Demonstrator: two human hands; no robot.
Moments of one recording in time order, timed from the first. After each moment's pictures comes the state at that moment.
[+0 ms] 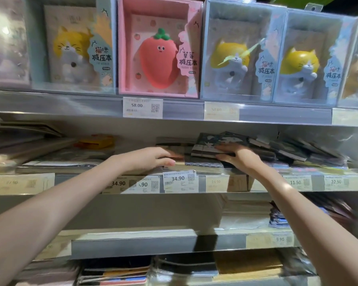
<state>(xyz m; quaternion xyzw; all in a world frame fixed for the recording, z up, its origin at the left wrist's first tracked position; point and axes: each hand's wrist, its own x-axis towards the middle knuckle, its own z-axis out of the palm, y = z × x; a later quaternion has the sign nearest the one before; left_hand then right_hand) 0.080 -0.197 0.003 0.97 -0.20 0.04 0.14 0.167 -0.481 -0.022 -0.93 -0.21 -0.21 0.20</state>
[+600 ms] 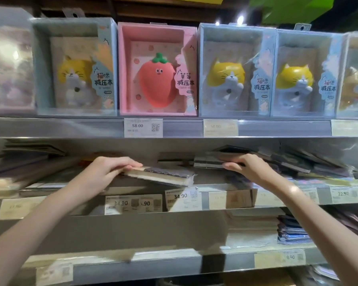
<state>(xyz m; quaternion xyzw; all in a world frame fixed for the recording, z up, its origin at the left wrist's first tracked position) 0.033 -0.112 0.002 0.91 -0.24 0.28 0.21 0.133 -0.489 -0.003 -0.92 -0.23 -0.22 0.23</state>
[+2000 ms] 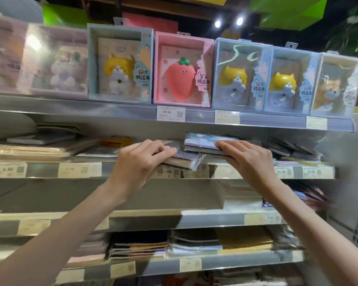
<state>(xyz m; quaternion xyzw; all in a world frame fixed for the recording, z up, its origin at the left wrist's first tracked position) -0.074 -0.140 -0.021 0.74 -0.33 0.59 -0.05 -0.025 -0.426 -0.013 -0.74 -0.32 -0.60 -0.03</state>
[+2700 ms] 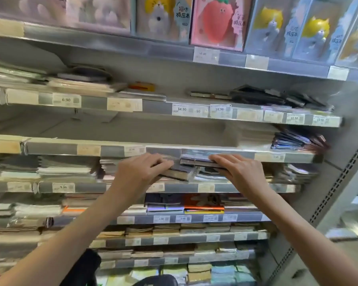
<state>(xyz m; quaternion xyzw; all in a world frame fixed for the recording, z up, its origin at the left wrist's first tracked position) -0.213 -0.065 -0.156 0.83 -0.32 0.46 0.03 -0.167 -0.346 -0.145 -0.81 -0.36 -0.46 -0.02</state>
